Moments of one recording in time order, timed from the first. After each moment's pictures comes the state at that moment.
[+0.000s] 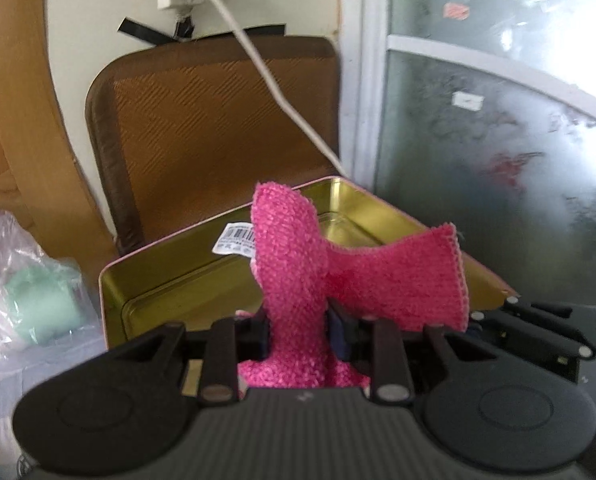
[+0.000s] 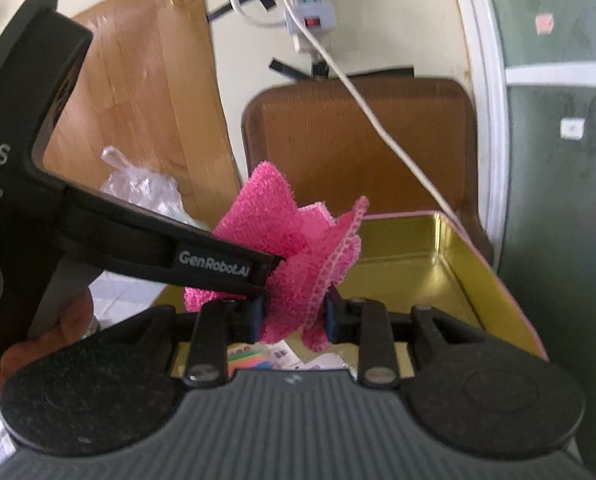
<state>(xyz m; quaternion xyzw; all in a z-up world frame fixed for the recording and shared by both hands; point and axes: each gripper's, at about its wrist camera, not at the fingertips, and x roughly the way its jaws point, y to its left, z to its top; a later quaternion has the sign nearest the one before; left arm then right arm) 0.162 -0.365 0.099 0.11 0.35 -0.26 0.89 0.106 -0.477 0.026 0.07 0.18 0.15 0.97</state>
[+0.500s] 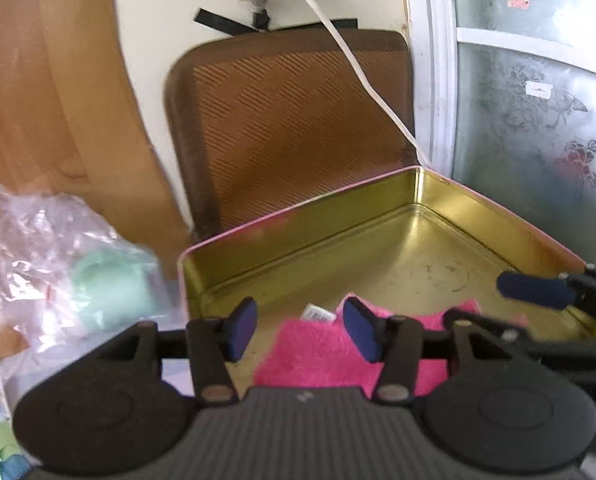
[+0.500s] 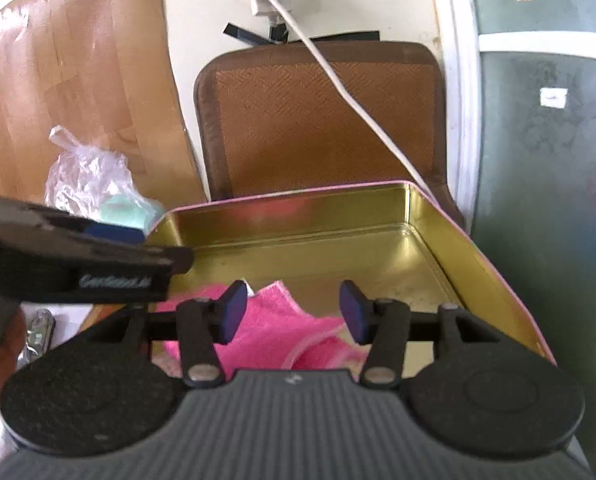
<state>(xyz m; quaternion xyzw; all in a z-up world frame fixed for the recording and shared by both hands) 0.175 -0.337 0.078 0.14 0.33 -0.17 0.92 0.118 -0.468 0.022 0.08 0.22 0.08 0.97</state>
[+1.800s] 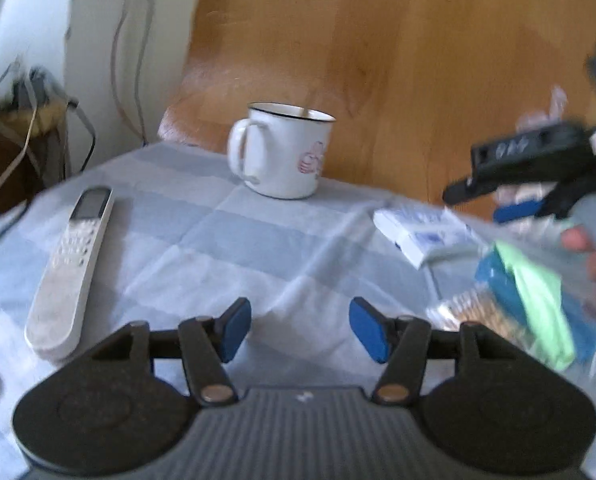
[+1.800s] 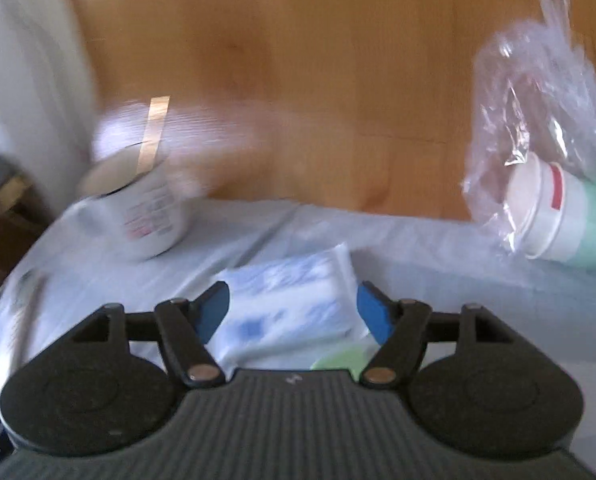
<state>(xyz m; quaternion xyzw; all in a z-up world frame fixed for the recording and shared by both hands) 0.062 0.159 0.013 -0.08 0.30 0.11 0.94 0.240 -0.008 0.031 0.01 0.39 0.25 0.89</state>
